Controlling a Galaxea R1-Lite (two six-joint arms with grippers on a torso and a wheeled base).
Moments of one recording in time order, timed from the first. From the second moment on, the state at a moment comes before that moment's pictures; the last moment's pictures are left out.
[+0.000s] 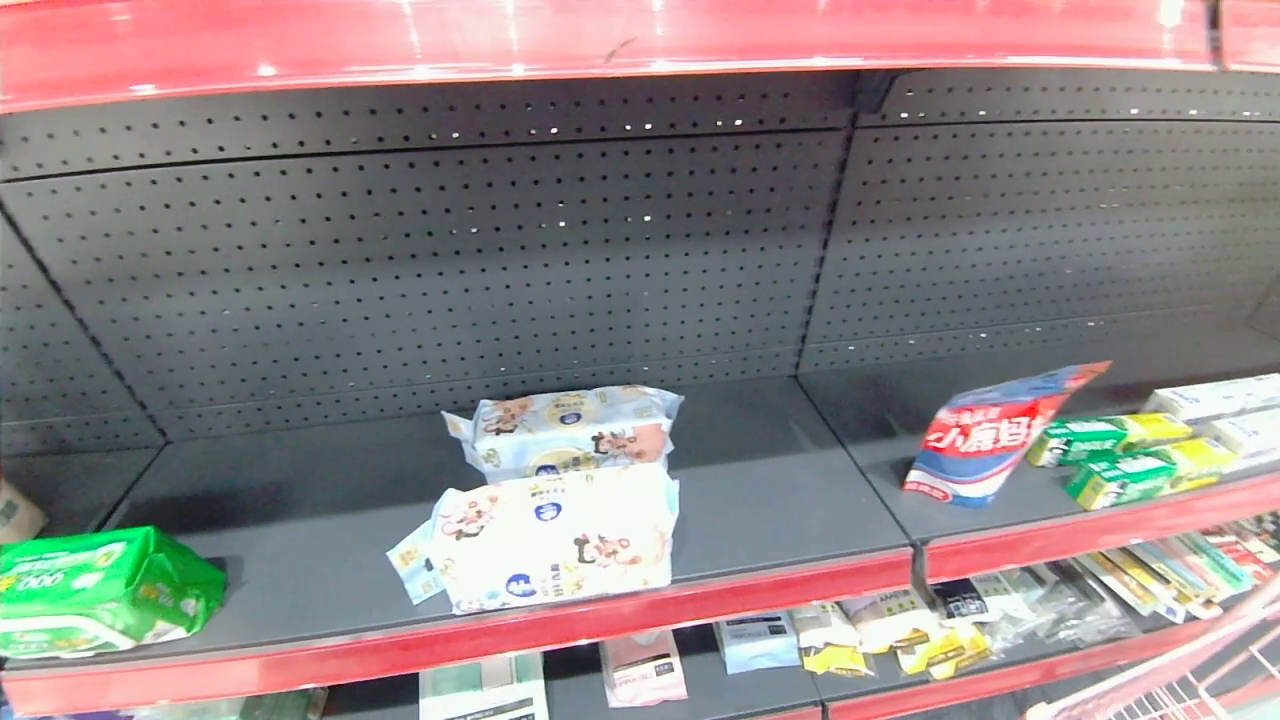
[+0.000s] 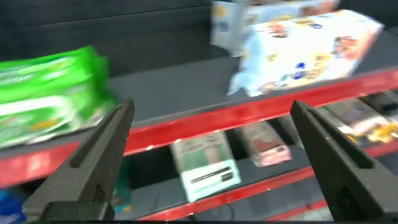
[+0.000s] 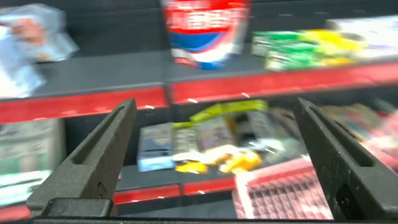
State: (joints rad) left arm -0.14 0.09 0.00 0.00 0.00 0.00; right arm 0.00 0.00 0.00 0.00 0.00 -0.02
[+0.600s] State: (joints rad) left arm -0.02 0.07 0.00 0.00 0.00 0.00; right arm 0.00 0.00 0.00 0.00 0.00 -0.01
